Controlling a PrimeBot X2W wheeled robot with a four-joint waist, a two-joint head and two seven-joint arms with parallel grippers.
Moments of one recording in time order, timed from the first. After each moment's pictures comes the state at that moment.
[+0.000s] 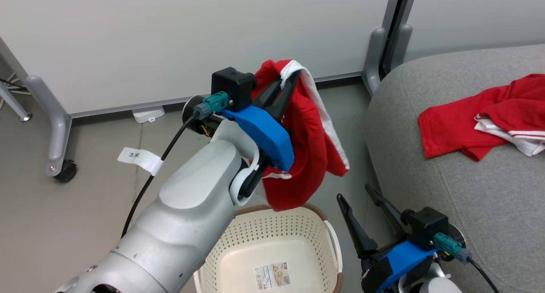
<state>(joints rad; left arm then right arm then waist) -0.89 0.05 -0.88 0.75 -0.84 -0.08 -0.20 -0.12 -0.05 0.24 0.20 0.18 0.13 -0.08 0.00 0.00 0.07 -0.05</state>
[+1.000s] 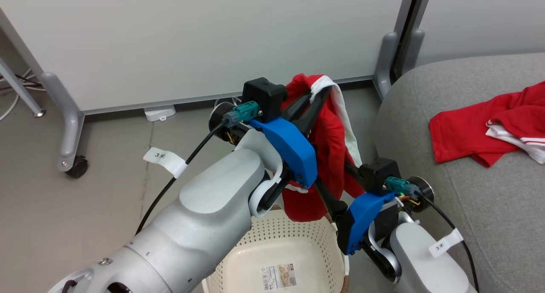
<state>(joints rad) -0.94 0.05 -1.09 0.71 -1.00 -0.04 -0.22 -0.43 -0.05 0.37 0.52 0.20 0.13 -0.01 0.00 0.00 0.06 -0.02</state>
